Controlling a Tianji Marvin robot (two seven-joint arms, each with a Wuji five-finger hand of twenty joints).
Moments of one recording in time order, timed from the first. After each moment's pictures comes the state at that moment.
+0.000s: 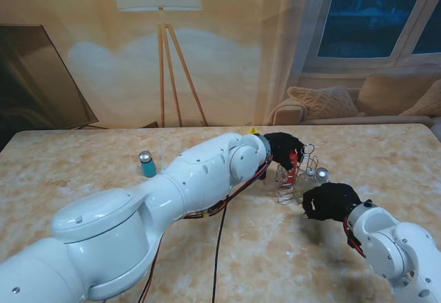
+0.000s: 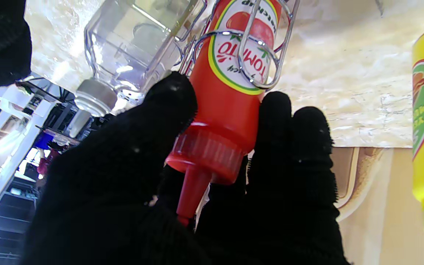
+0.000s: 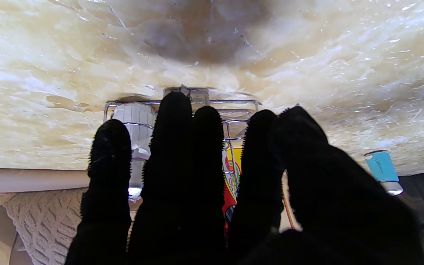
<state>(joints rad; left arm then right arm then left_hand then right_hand) 0.53 -1.75 -0.24 -0.45 0.27 -0.17 -0.03 -1.70 -1.02 1.45 -1.73 -1.04 -0.13 0.28 0.88 -0.63 0.73 -0.26 0.63 0.04 0.69 0.47 0.68 0.20 0.54 0.48 0.88 0.21 0.56 0.83 0.62 0.18 1.02 0.65 0.64 -0.47 0.69 -0.22 0.76 -0.35 0.93 0.54 1.00 -0.06 0.62 0.66 1.03 -0.09 0.70 0.62 0.59 0.14 1.07 0.51</state>
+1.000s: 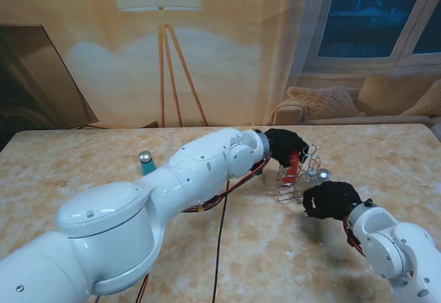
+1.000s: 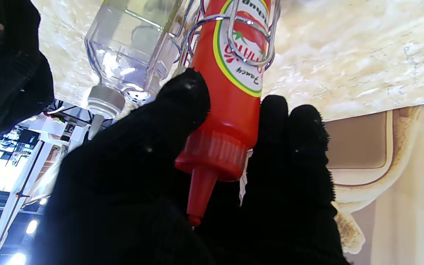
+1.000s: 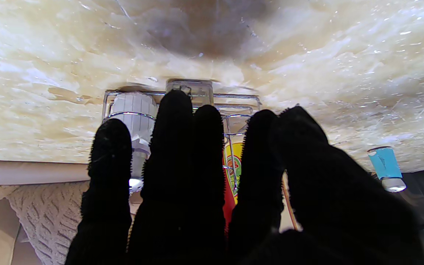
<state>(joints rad) 0.49 -1.79 -0.18 -0.35 0.38 -0.36 0.04 -1.70 -1.02 1.45 -1.72 -1.05 -0.13 0.25 0.94 -0.67 0.74 -0.26 0.63 -0.04 0.77 0.43 0.68 0.12 0.50 0.46 0.88 0.19 0.35 0.78 0.62 0.15 0.93 0.33 0.64 -0.47 0.69 -0.22 0.76 -0.35 0.93 0.54 1.02 -0.06 0.62 0.66 1.05 -0.09 0.71 0.62 0.60 0.14 1.07 0.51</state>
